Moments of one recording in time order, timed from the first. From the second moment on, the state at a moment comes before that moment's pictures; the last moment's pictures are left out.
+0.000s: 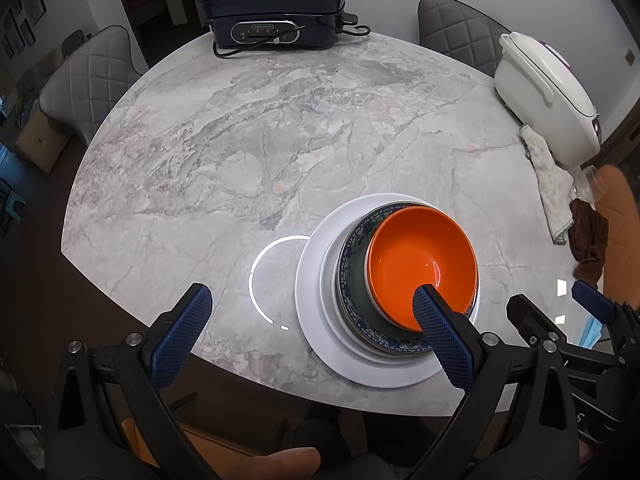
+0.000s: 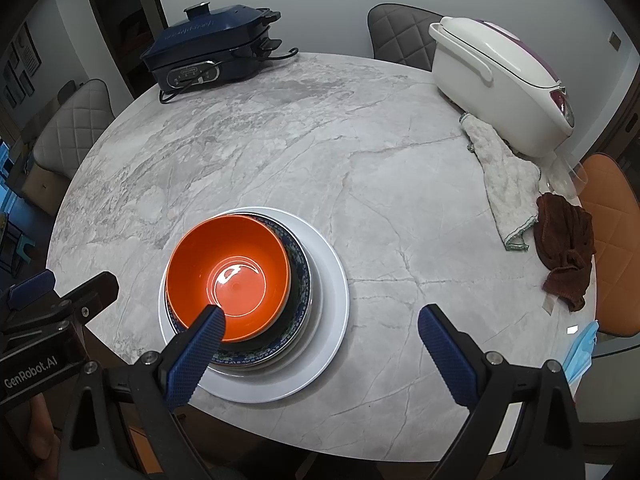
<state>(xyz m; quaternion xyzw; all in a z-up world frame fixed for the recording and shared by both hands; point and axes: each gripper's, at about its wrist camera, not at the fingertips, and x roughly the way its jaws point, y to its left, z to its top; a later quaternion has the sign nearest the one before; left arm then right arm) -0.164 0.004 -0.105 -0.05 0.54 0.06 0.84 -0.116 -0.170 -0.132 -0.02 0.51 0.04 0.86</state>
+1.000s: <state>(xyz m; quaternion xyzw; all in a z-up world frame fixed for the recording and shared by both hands) -0.163 0.002 -0.104 -0.05 0.54 0.07 0.84 -0.116 -0.168 -0.135 -0.02 0.51 0.04 0.86</state>
